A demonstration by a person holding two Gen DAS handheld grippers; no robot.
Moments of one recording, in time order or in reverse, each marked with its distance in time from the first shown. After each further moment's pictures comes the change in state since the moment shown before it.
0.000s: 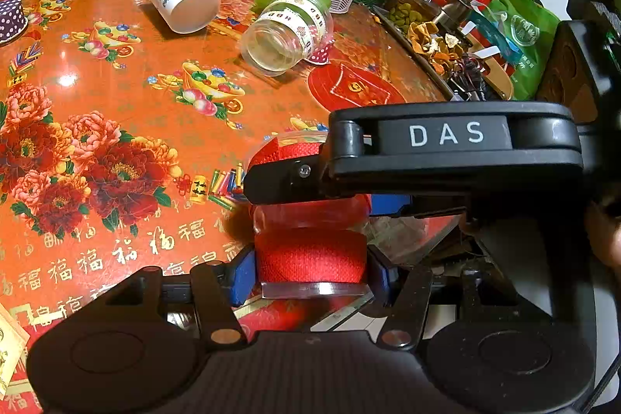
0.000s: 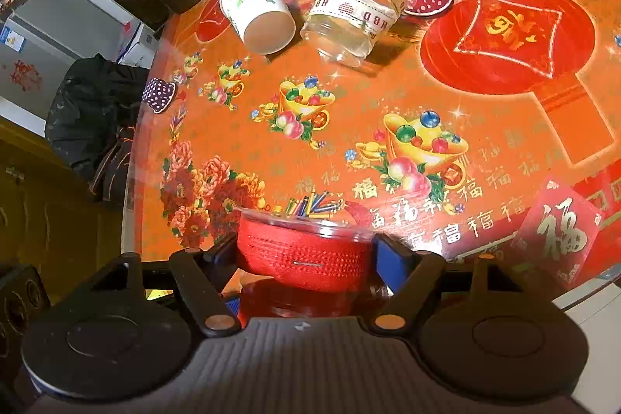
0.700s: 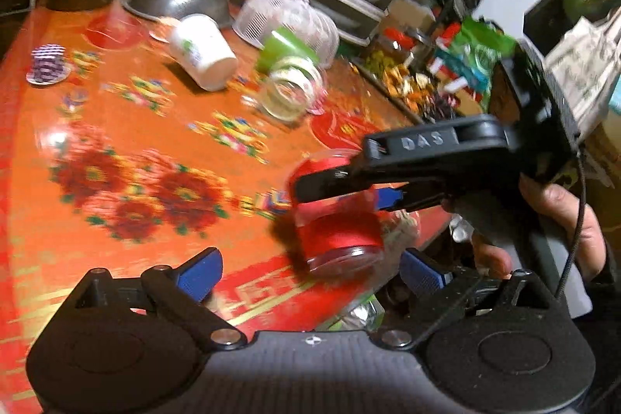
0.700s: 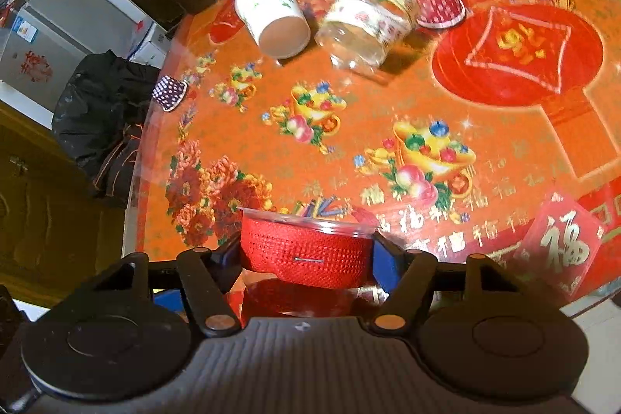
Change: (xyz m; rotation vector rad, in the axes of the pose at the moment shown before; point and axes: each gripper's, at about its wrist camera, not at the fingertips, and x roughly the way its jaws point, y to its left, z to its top) left arm -0.070 0.036 -0.036 0.082 -0.201 -0.050; right arm -0.002 0.005 -0.003 -0.059 -0.043 0.012
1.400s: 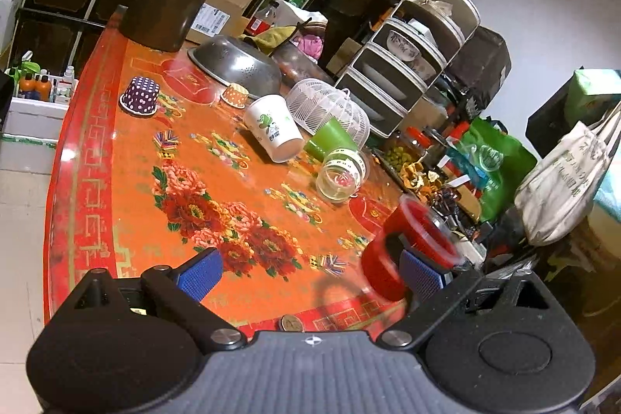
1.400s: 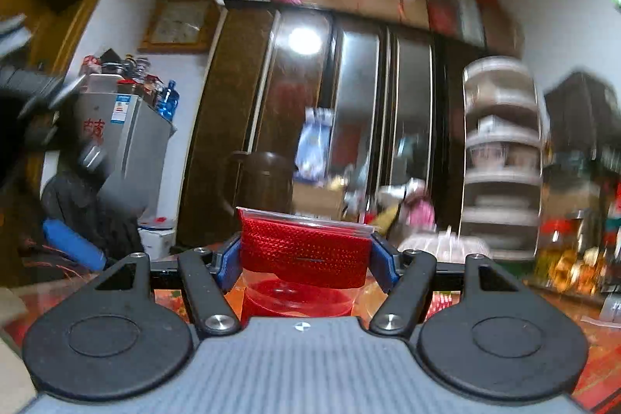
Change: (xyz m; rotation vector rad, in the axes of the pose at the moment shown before) left arm -0.065 0.071 -0.014 -0.147 -0.245 -0.039; right arm 0.031 0.042 -0.167 -0.674 -1.187 -0.185
